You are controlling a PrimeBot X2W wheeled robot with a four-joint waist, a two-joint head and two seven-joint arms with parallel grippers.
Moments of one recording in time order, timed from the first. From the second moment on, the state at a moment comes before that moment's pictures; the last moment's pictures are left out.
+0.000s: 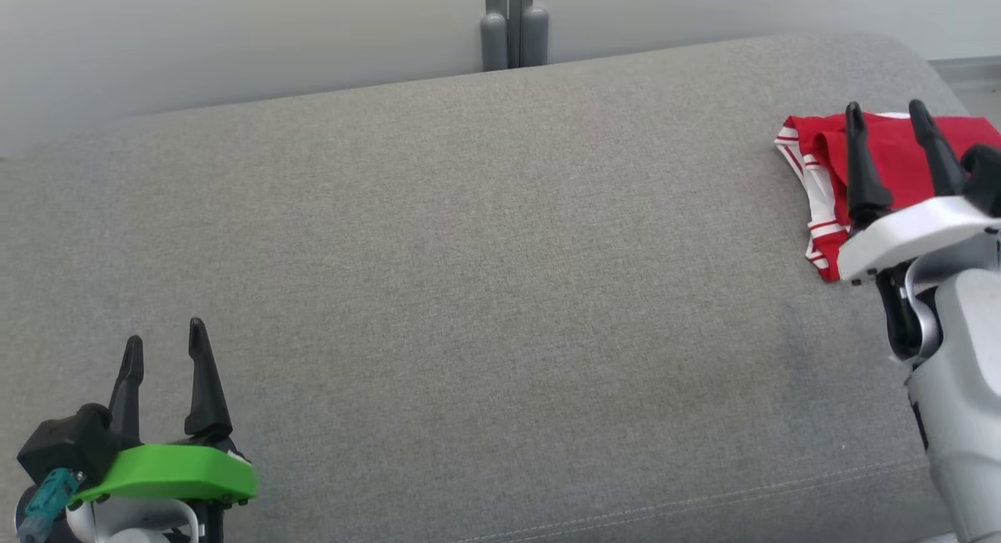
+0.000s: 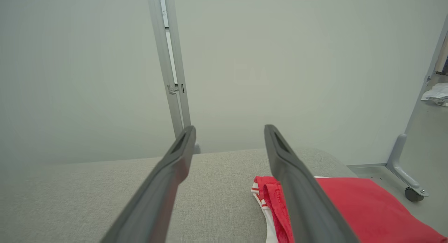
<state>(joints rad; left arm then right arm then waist) -0.05 0.33 -0.20 0.07 -0.63 0.21 -0.24 -0.62 -0.29 0.05 0.60 0.33 0.13 -0.26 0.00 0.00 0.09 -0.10</state>
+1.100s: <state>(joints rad) 0.08 0.26 -0.22 0.08 -0.58 0.15 -0.26 -0.11 -0.05 0.08 0.12 0.20 0.13 -0.13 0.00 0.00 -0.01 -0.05</state>
